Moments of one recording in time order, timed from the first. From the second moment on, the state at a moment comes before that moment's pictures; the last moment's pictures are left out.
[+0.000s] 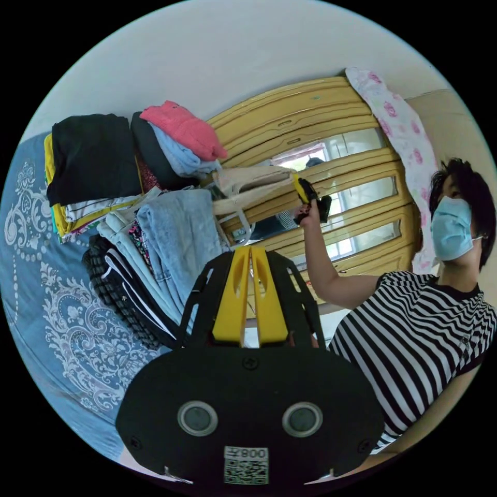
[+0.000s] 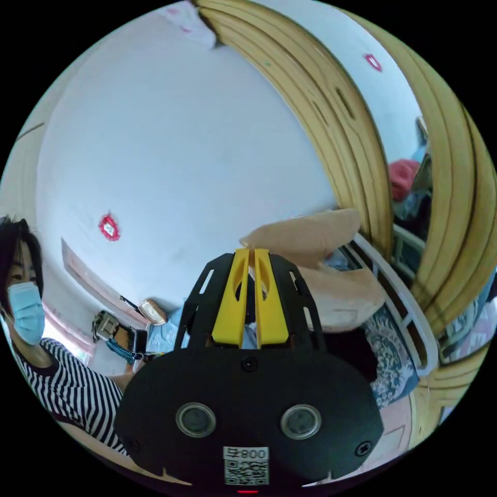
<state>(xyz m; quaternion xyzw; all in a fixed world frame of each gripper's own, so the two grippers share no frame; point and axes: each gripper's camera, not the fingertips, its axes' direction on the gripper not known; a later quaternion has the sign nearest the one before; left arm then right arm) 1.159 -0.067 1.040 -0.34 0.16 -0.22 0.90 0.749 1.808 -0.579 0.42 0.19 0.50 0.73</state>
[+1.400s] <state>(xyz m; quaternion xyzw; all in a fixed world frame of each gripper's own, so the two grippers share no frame) 1.462 -0.294 0.256 -0.27 -0.28 0.04 0.92 0.694 1.199 -0.626 0.30 -0.18 0.33 0.88</state>
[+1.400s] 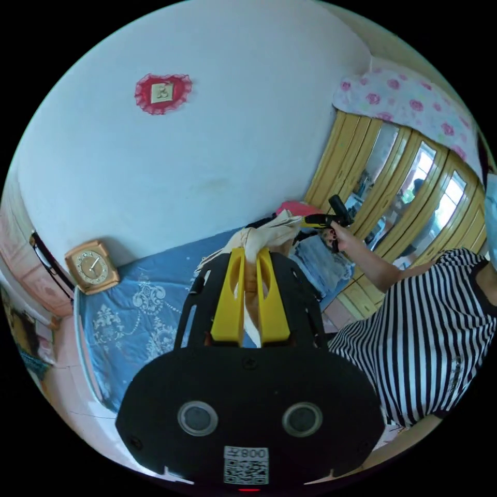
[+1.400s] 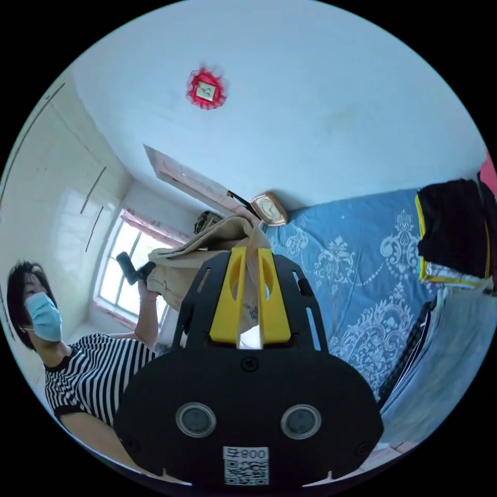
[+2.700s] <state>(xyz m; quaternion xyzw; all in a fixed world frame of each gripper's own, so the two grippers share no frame) 1.357 0.016 -0.139 -0.12 -0.32 -0.19 0.92 0.451 0.785 -0.827 0.22 -0.09 -0.08 0.97</state>
